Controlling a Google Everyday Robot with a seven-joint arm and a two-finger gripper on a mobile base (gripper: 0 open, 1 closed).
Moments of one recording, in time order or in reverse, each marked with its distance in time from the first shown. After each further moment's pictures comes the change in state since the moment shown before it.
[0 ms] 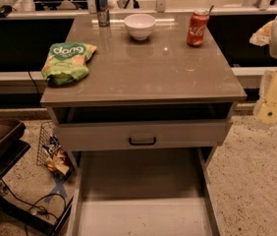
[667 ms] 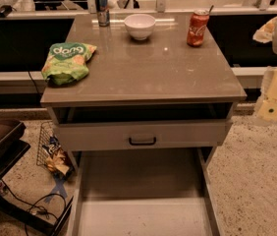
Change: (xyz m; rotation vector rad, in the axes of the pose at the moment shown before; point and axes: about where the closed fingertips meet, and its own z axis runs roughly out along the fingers) arm 0.002 -0.004 -0.005 0.014 -0.003 0.023
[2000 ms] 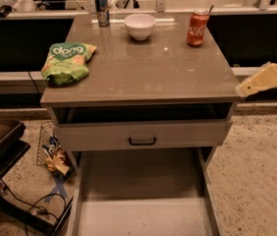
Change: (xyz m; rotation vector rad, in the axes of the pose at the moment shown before) arm 0.072 -0.122 0.082 0.313 -0.258 0.525
